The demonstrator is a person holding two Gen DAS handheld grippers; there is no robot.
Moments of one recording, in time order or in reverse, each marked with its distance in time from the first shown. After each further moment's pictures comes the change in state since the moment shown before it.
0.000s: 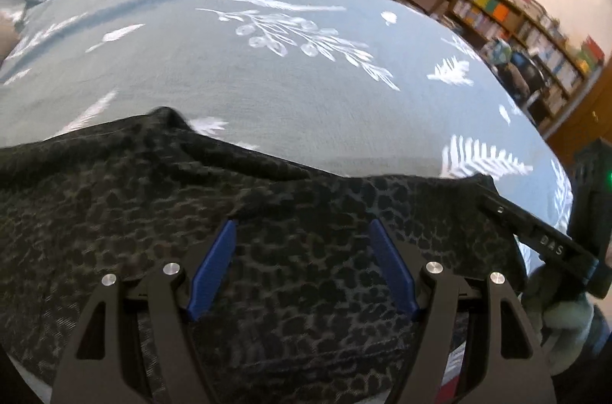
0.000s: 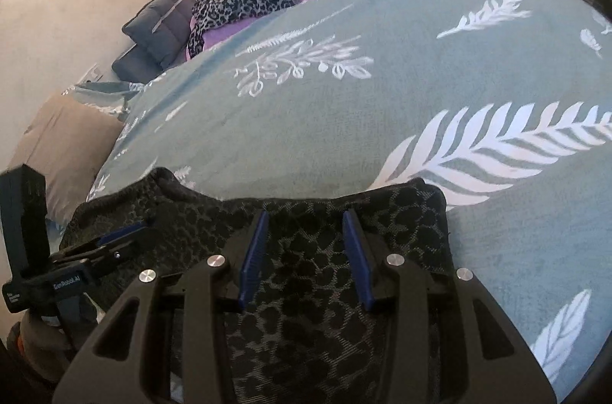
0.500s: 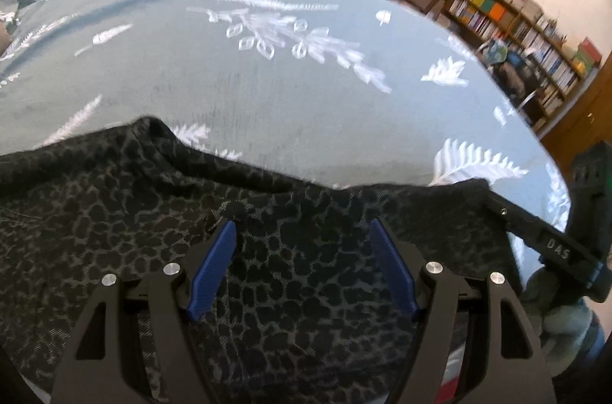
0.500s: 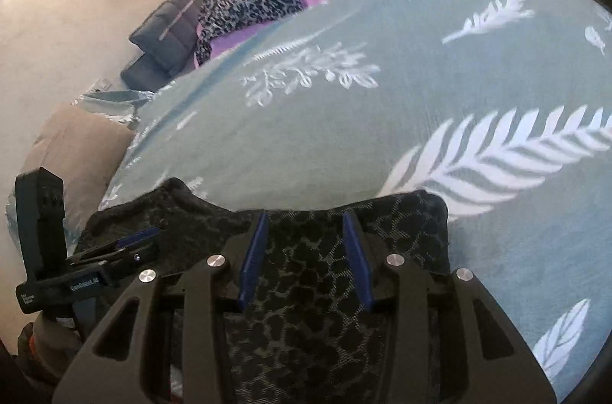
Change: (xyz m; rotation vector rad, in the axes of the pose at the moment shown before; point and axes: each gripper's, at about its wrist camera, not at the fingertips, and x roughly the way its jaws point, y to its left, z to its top) left arm 0.018 -0.016 0.012 0.025 0.043 -0.028; right arm 0.004 -0.009 0.005 0.029 0.019 0.046
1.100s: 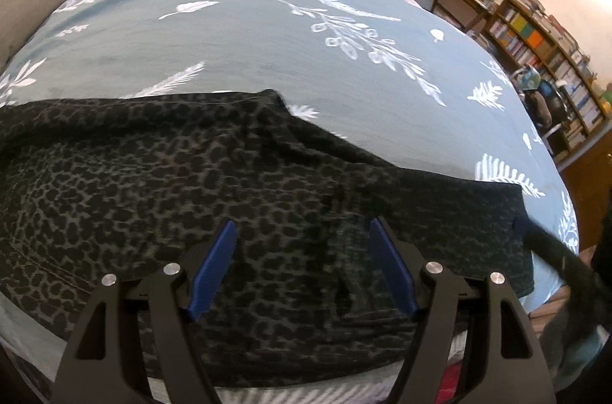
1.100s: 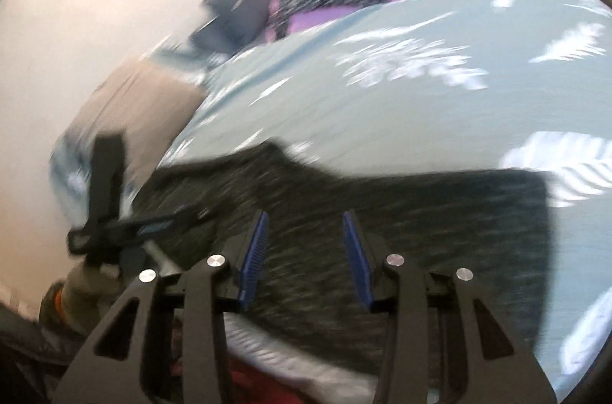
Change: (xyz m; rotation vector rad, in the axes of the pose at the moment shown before) left arm -0.058 0.064 -0.022 -0.143 0.000 0.070; right arm -0.035 0.077 -0.016 -0.148 0.033 0.179
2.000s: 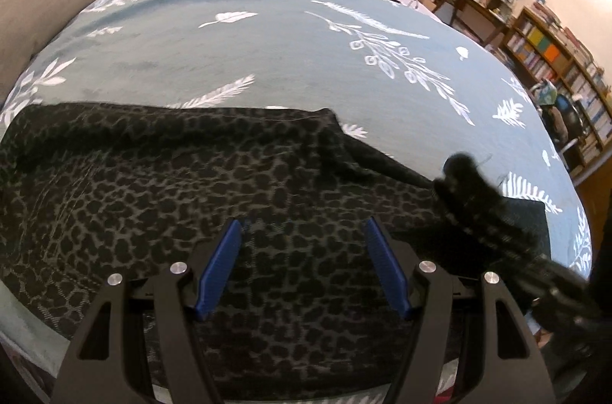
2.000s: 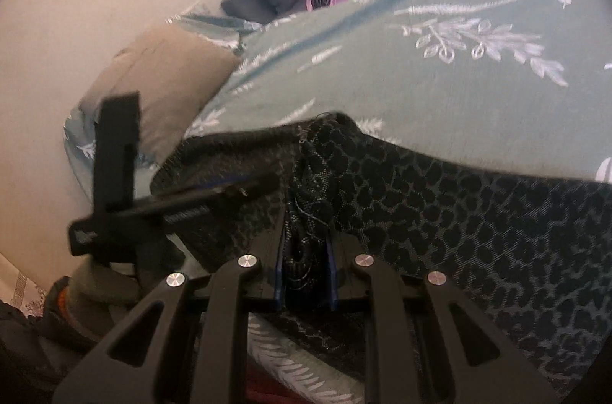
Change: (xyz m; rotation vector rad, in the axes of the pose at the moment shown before) left arm -0.007 0.048 0.002 -0.050 -0.050 0.077; right arm 0.087 0.066 -0.006 -0.091 0.138 0.115
